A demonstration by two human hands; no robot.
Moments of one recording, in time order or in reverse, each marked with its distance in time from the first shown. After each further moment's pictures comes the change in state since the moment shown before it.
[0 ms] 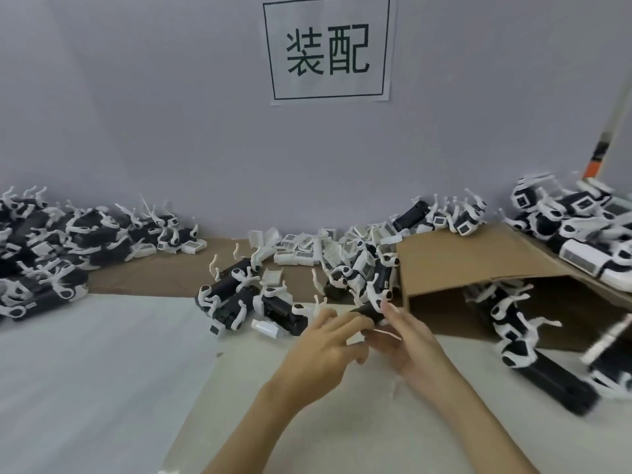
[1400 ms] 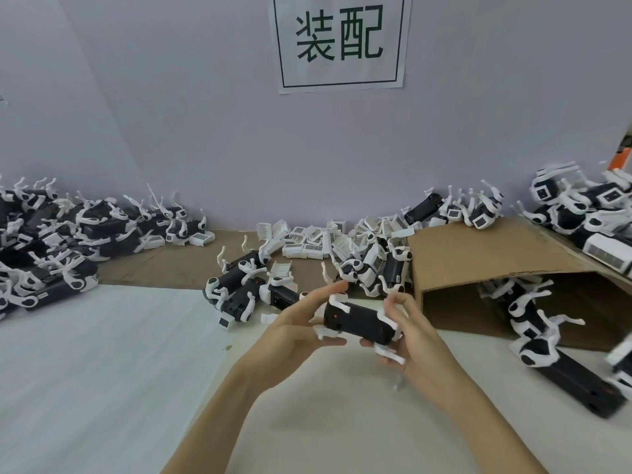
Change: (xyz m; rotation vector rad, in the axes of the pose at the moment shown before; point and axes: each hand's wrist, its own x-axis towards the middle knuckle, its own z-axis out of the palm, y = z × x) left_hand -0.027 -0.033 -0.029 -1.683 -0.011 -0.738; right_hand -0.010 0.000 0.018 -0.154 -0.144 0.018
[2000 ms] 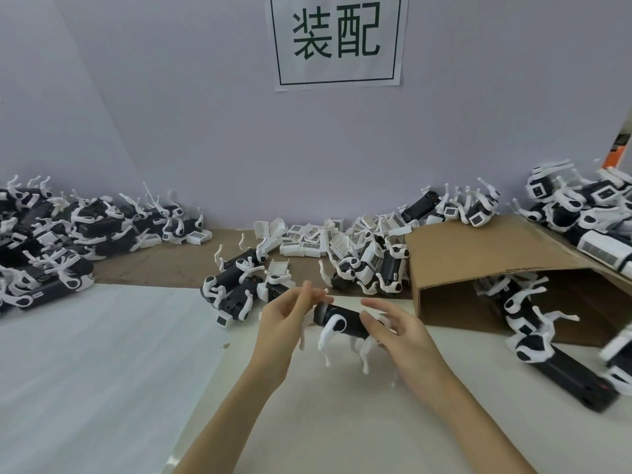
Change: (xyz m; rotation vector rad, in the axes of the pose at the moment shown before) left_hand 0.007 -0.003 0.020 0.188 0.681 0.054; right_hand -0.007 0.009 0.008 -0.351 0.089 -0.163
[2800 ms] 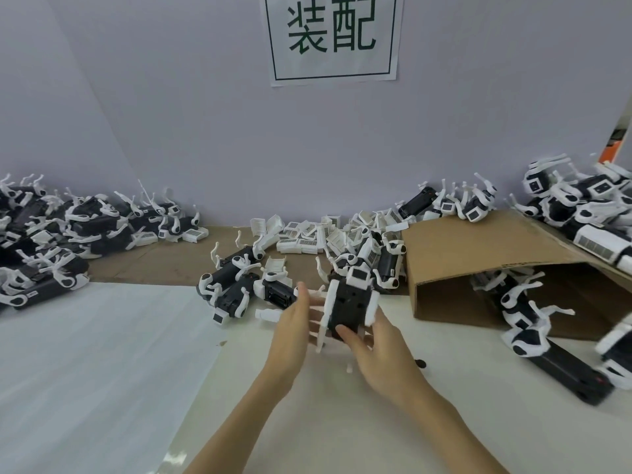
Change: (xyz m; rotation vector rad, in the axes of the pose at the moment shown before) left_hand -0.007 -0.009 0.016 0.158 -0.081 -0.097; right_hand -0.008 0.012 0.026 -0.375 -0.017 -0.231
